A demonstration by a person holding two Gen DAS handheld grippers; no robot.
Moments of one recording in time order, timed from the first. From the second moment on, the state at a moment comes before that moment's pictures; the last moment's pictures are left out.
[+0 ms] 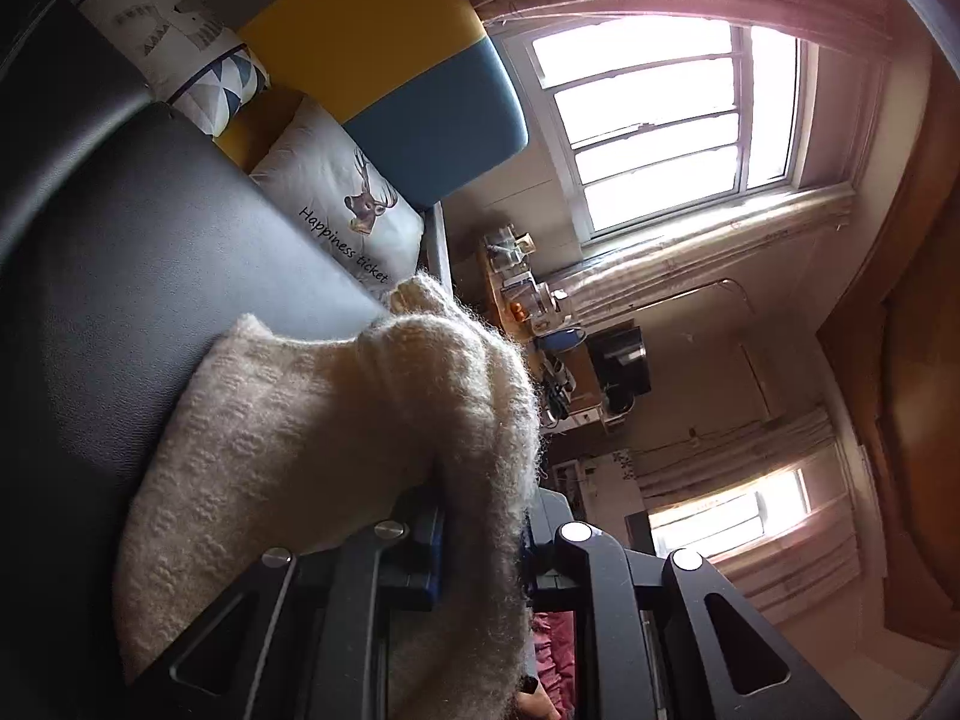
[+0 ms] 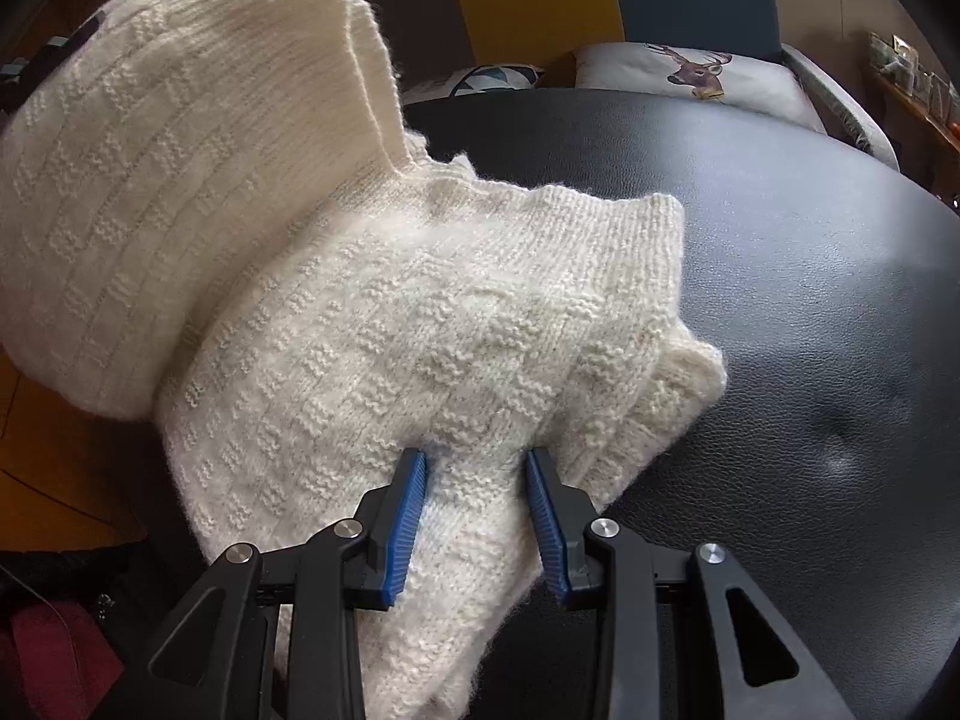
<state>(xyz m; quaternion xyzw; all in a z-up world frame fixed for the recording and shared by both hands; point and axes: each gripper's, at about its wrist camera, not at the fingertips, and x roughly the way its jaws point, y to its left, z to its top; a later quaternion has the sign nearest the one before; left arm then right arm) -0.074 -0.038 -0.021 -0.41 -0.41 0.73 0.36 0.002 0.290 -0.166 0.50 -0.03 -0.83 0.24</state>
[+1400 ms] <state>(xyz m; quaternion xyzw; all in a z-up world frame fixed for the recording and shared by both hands) -0.048 0.104 -0.075 -0.55 -0.37 0.64 0.40 0.092 0.360 -0.178 0.44 -0.11 -0.86 0.24</state>
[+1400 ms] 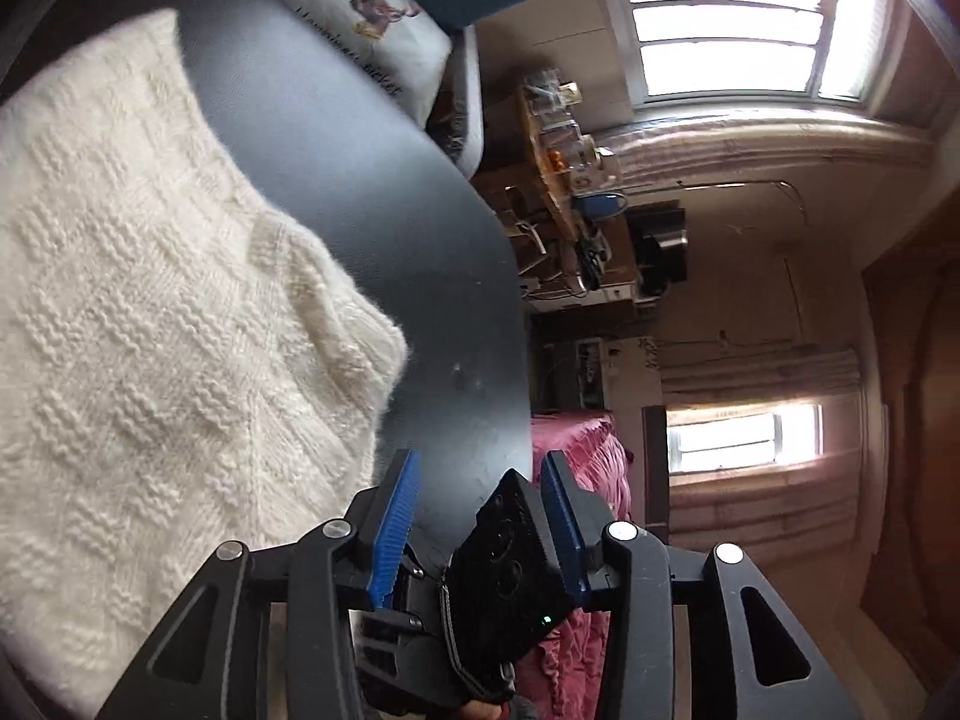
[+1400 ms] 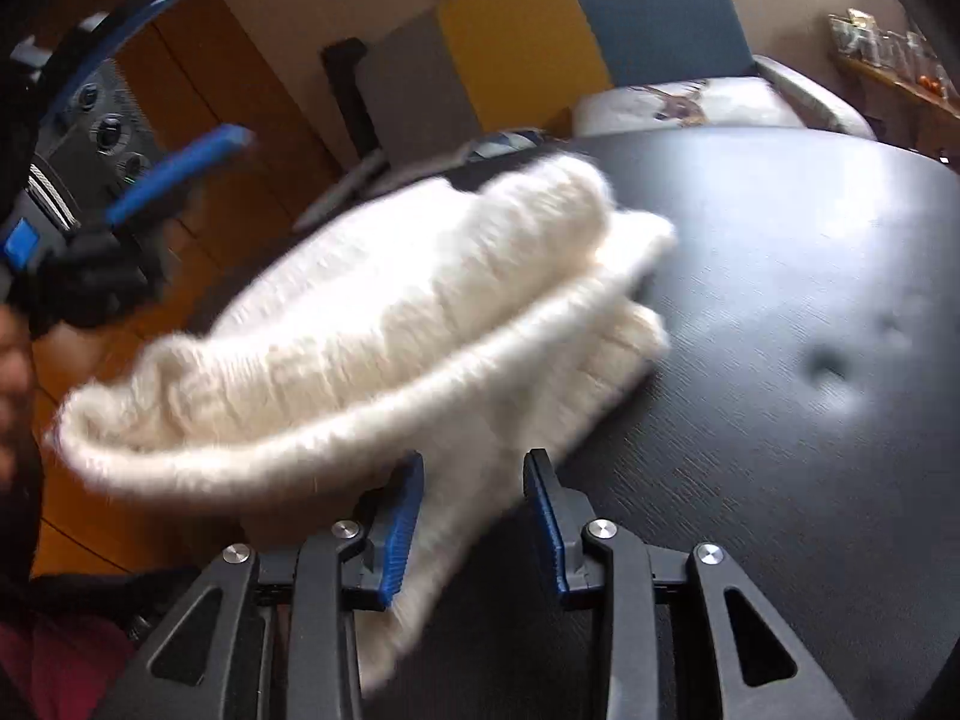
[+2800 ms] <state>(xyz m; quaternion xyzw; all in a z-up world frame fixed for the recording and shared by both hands) 0.007 -0.007 -0.089 -0.44 -0.10 0.71 0.54 0.091 0.364 -0.152 0.44 -0.41 -0.76 0.25</state>
